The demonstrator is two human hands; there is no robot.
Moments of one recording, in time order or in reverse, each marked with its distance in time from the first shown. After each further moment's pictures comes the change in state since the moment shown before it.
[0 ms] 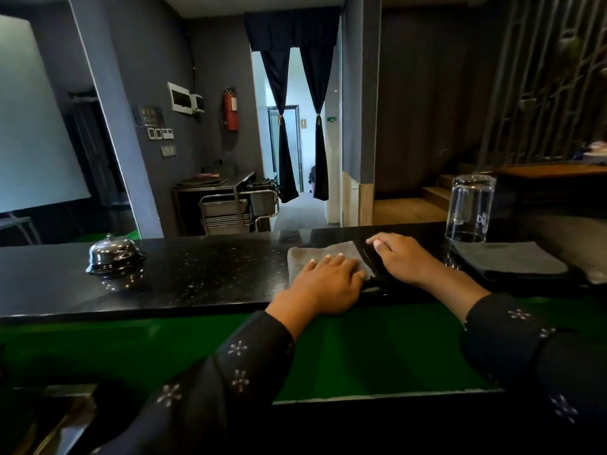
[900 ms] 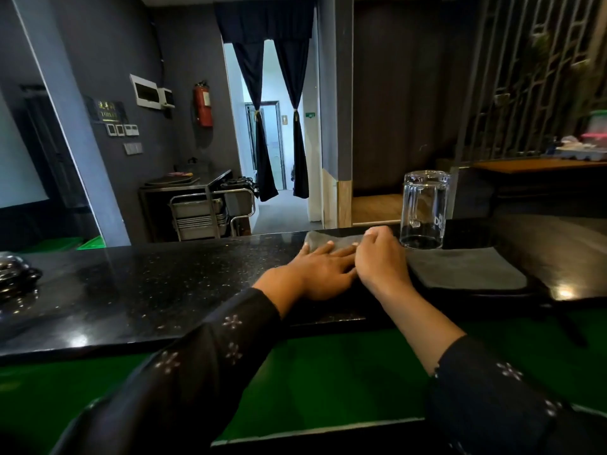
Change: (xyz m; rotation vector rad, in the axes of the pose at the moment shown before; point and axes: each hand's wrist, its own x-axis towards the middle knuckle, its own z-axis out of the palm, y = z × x) left_hand 0.132 0.047 0.032 0.152 -0.192 0.146; right_hand 0.018 0.047 -0.014 0.394 0.395 0.344
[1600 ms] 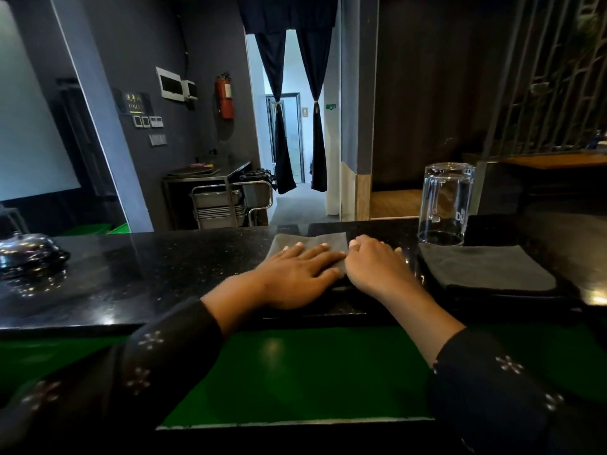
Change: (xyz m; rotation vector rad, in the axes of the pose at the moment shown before) left_hand -0.044 -0.036 0.015 -0.063 0.039 -0.141; right_hand -0.003 0.003 0.014 -0.466 -0.285 -0.146
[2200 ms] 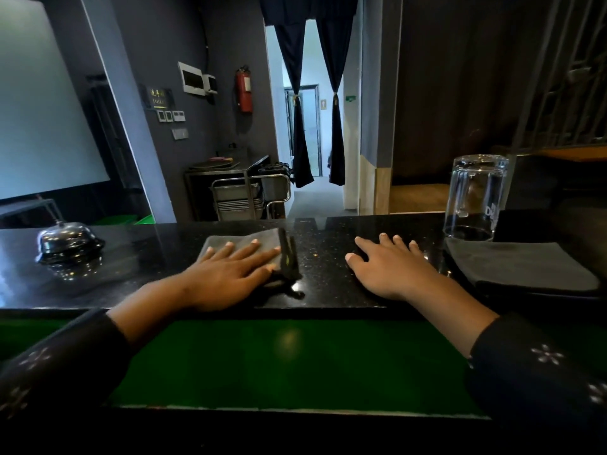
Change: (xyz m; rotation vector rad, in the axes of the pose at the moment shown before) left_hand -0.089 -0.078 -0.016 0.054 -0.039 -0.278; right_hand 0.000 0.001 0.004 -0.323 -0.260 -0.143
